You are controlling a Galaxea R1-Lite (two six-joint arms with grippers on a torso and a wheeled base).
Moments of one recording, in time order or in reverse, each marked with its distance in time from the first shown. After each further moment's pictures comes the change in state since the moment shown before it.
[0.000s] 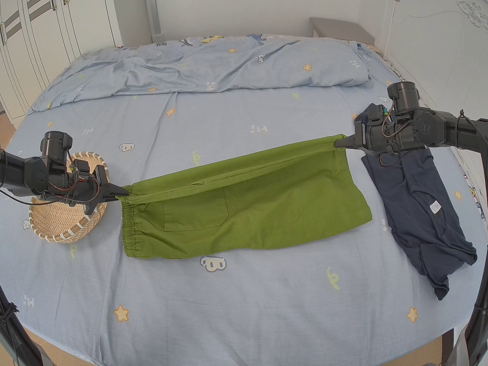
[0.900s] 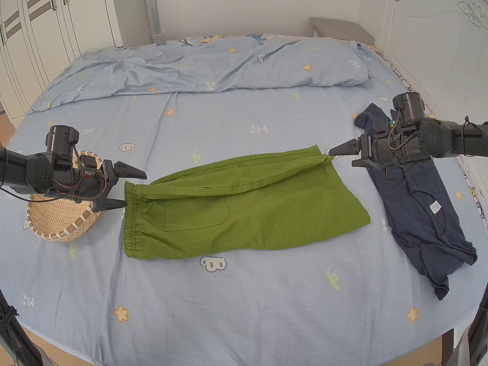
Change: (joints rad) left arm -0.062 -0.023 0.001 -0.017 -0.005 -0.062; right arm 0.000 -0.069 0.187 -0.057 0.003 0.030
